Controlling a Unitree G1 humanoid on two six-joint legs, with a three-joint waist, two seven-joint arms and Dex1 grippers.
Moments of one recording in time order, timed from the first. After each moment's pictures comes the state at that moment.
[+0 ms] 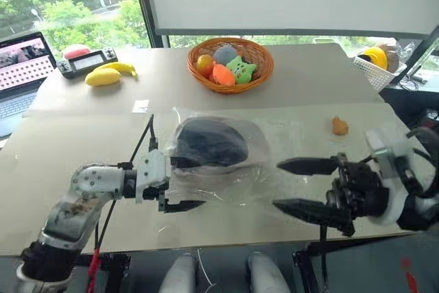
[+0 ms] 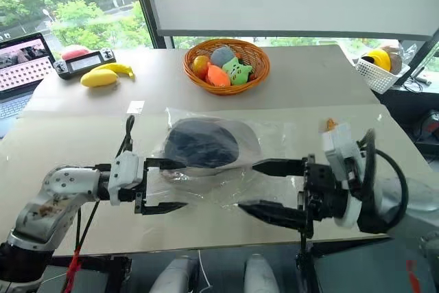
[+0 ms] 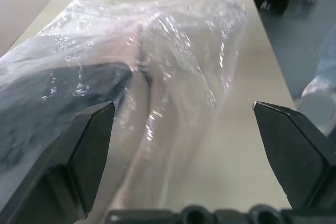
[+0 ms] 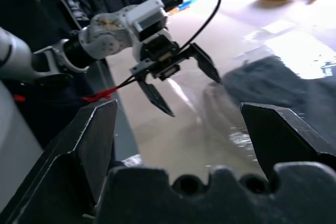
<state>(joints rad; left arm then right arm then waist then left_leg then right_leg) -0.16 0.74 -0.04 -0.39 -0.34 0.22 -1.13 -0.05 -0.95 -0.42 -0.82 1.40 0.90 0.61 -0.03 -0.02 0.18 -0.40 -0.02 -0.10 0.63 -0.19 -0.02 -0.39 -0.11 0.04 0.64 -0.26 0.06</state>
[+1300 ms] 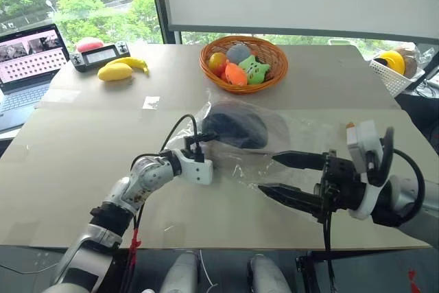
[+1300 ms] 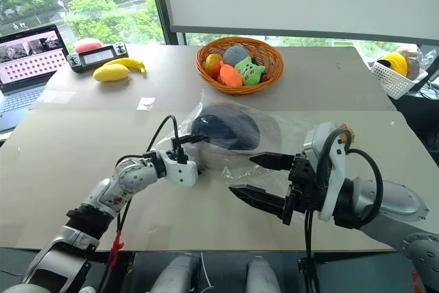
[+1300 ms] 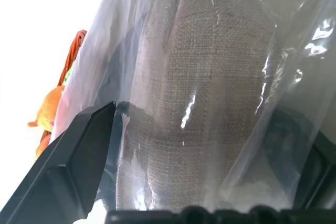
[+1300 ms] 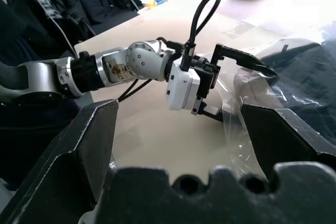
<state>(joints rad) -0.53 0.50 -0.33 0.36 0.53 -0.59 -0.47 -0.07 -0.95 -0.33 -0.81 1.39 0.84 0.43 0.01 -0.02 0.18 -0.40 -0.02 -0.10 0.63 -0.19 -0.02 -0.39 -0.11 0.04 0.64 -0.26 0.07</state>
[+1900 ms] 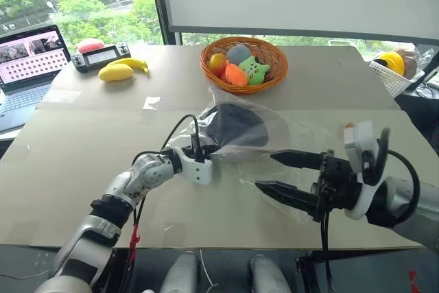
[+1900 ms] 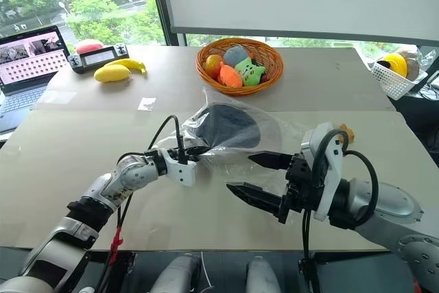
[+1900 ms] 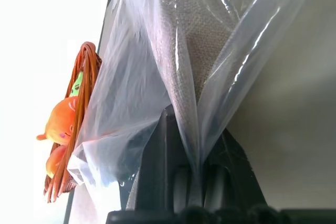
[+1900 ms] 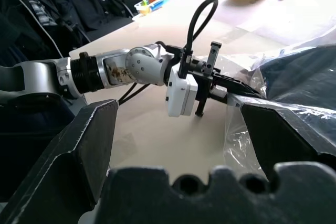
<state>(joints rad) -0.58 0.55 -0.37 0.46 0.54 -0.72 -0.39 -0.07 -0.93 -0.29 -0.83 1.39 0.81 0.38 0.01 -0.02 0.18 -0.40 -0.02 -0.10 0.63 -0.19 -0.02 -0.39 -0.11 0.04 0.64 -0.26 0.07</state>
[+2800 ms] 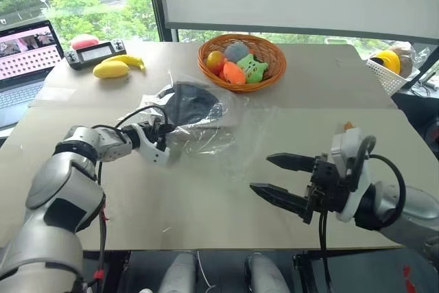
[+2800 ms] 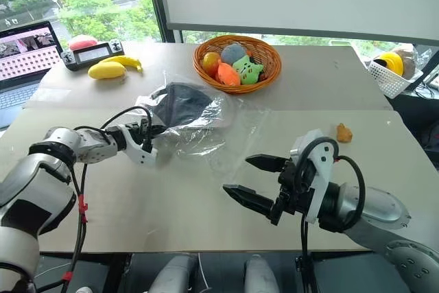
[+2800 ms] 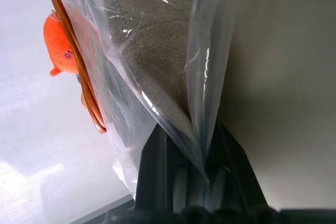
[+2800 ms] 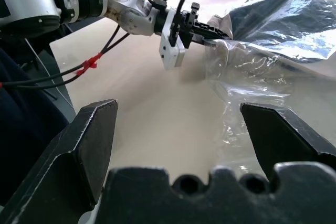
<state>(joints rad) -1.14 0.68 -0.81 1.36 1.19 -0.91 0.48 -0.05 -0.90 -0.24 -0.87 1.30 0.80 0.34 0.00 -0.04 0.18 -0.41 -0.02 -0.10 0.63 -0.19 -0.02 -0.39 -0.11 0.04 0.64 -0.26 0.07</state>
